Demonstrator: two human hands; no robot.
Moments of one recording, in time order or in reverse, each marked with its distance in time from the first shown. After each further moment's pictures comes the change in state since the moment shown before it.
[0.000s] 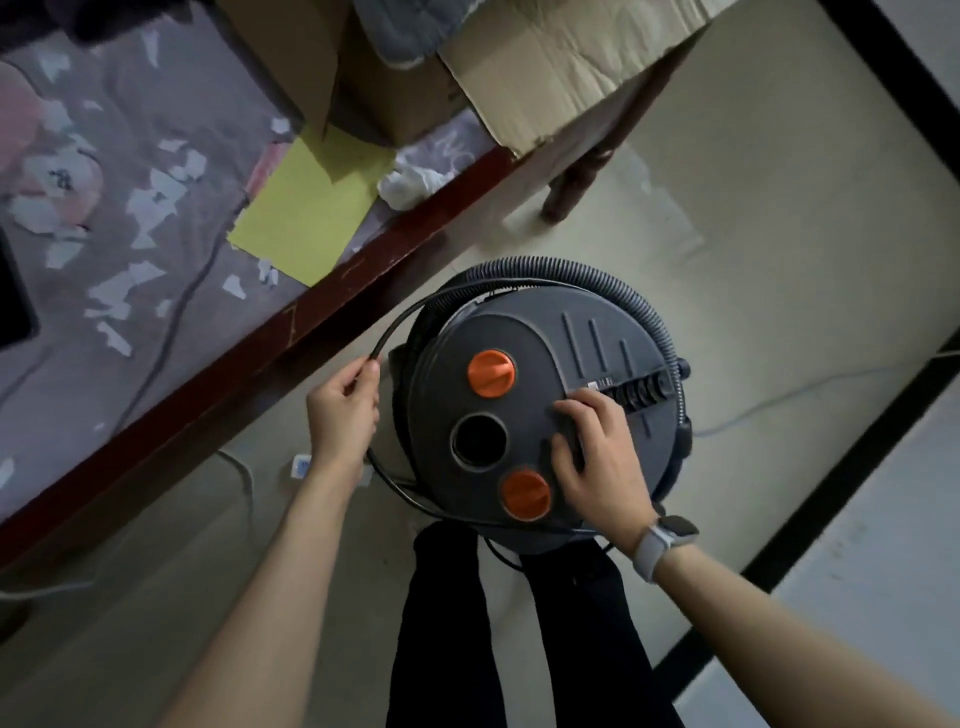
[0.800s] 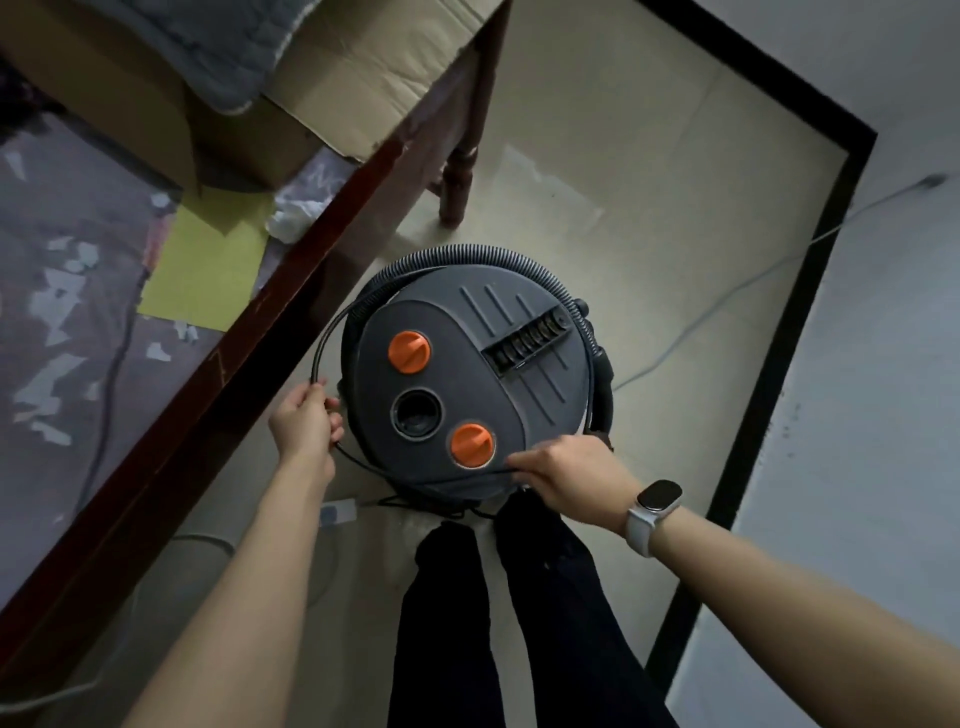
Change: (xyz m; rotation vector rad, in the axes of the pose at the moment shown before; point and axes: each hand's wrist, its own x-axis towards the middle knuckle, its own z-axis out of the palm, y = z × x) left_hand -0.008 -0.007 0.012 -0.110 -0.070 -0.116; right_hand -0.078 -0.026 -0.045 -0.287 -0.426 0.026
